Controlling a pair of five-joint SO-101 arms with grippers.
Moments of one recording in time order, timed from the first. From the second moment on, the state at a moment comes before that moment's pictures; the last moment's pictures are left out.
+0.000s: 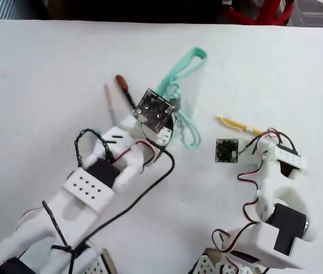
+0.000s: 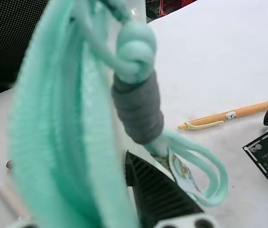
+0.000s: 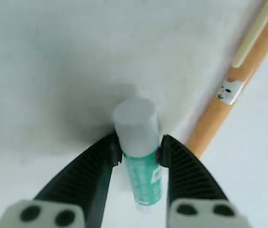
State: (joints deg) left arm 27.9 -34.5 56.2 18.1 -5.1; right arm 21.8 -1.7 48.4 26.8 111.1
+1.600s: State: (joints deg) left arm 30.4 -40.9 60.3 22.4 -5.2; right arm -9.6 -26.2 -22.0 82.8 15.1
